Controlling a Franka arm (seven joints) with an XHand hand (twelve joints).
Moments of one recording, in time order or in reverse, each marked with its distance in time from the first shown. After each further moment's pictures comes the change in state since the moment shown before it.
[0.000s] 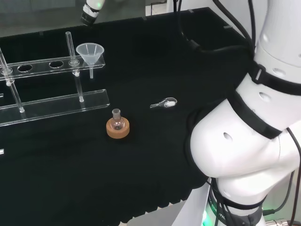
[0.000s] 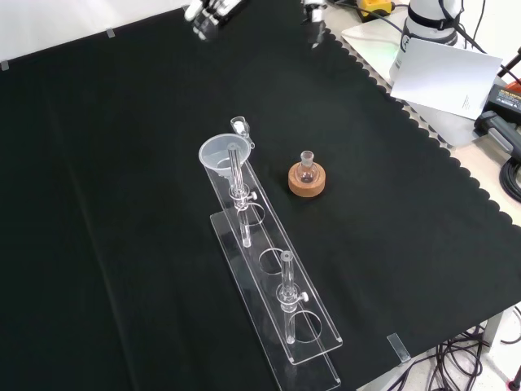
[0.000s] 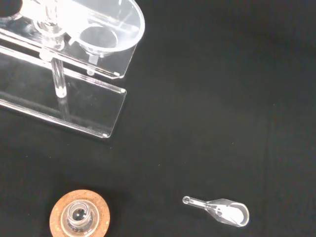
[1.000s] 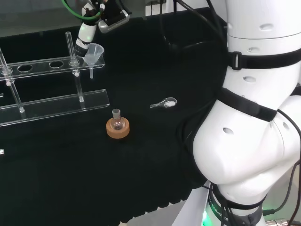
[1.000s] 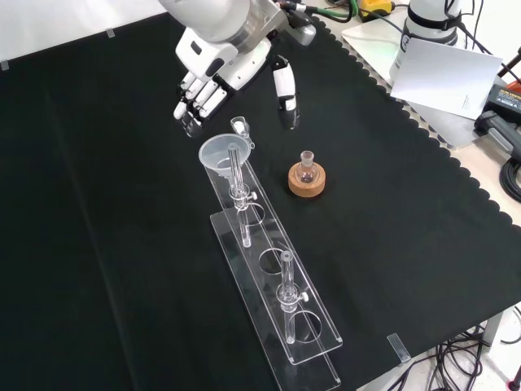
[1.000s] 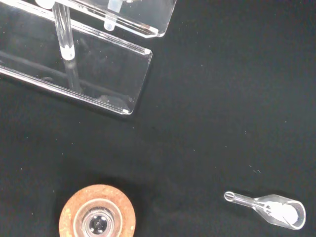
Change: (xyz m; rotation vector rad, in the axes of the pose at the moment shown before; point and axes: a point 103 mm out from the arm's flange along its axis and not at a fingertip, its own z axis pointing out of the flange) arm 0.045 0.094 0.064 0.137 -0.009 -0.024
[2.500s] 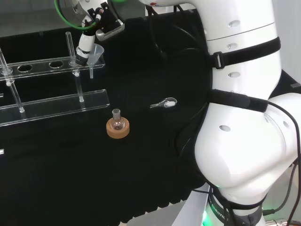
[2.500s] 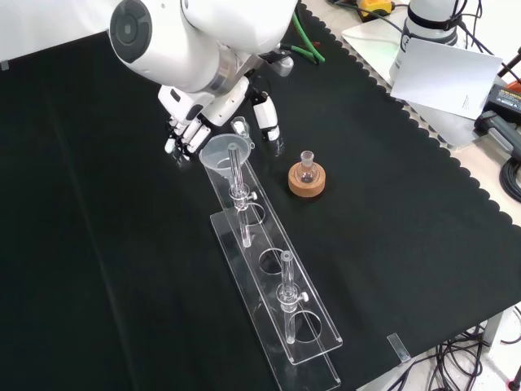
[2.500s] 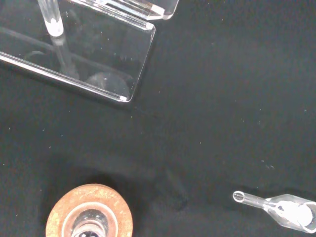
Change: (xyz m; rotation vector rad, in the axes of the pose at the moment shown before) arm 0.004 0.054 0.019 0.109 -0.019 -0.014
